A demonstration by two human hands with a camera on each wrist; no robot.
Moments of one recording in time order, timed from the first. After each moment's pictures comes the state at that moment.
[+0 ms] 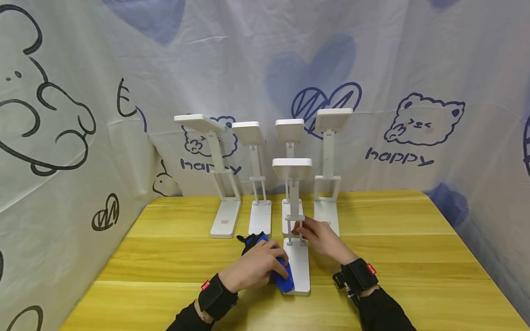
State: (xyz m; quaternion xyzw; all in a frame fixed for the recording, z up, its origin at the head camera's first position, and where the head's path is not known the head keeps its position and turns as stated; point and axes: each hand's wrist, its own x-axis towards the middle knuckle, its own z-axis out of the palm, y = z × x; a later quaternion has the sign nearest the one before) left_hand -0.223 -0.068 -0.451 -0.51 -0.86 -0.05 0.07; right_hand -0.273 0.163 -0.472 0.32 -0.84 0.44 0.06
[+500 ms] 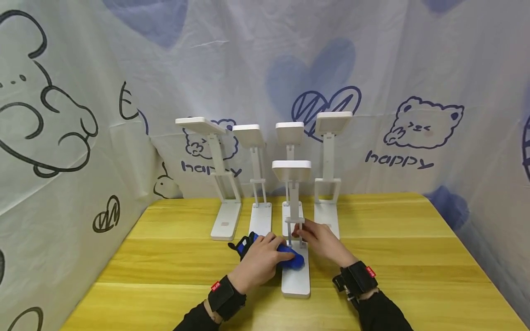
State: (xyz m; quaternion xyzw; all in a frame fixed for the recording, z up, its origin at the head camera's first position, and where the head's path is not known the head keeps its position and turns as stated) left_hand -0.234 -0.056 -0.465 -0.42 -0.89 0.02 0.18; right_hand -0.274 0.163 -0.471 0.31 -0.84 0.45 0.05
